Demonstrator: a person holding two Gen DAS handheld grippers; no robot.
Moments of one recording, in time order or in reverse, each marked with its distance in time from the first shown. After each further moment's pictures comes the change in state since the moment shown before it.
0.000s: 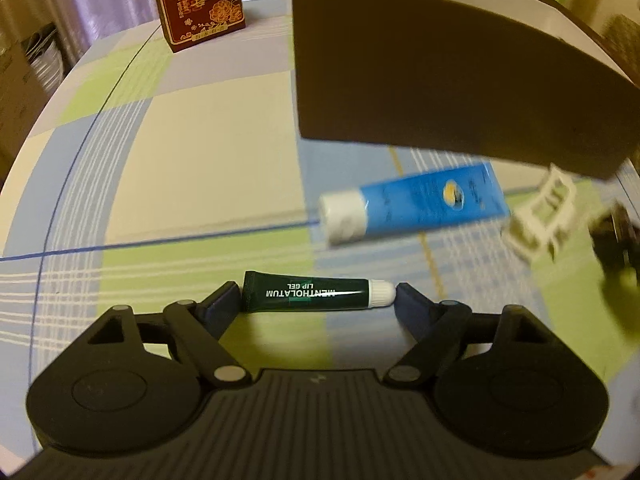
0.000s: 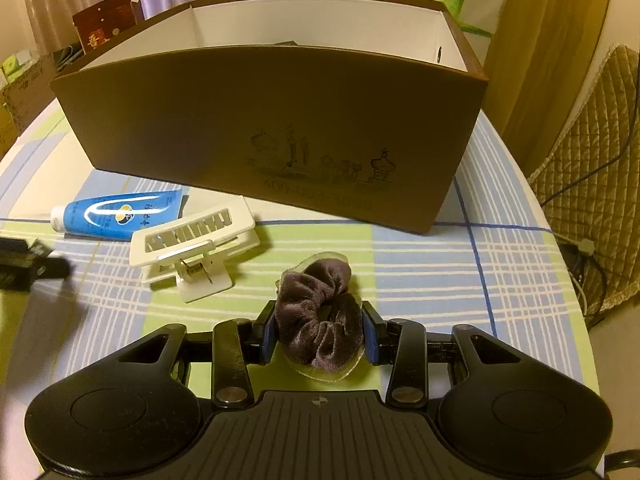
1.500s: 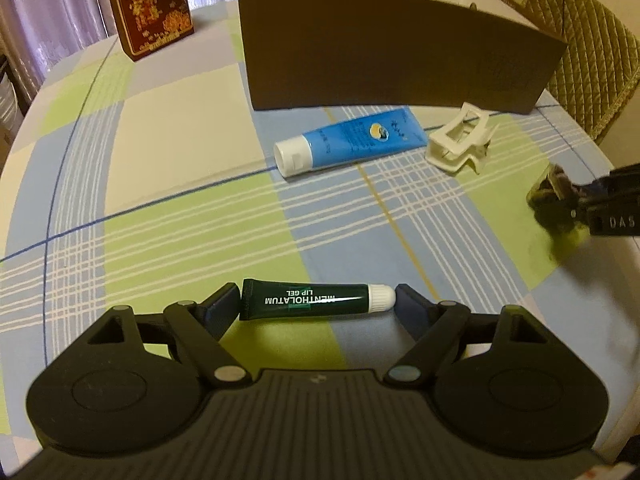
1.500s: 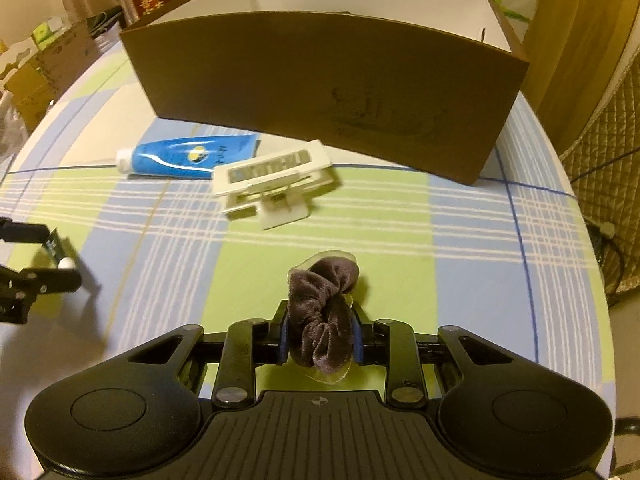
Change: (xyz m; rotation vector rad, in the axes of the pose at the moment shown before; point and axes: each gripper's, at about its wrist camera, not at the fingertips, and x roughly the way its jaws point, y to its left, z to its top) left arm -0.051 -0.001 -0.038 0.142 0.013 -0.124; right arm -0.034 0.029 -0.018 -0.051 0.109 0.095
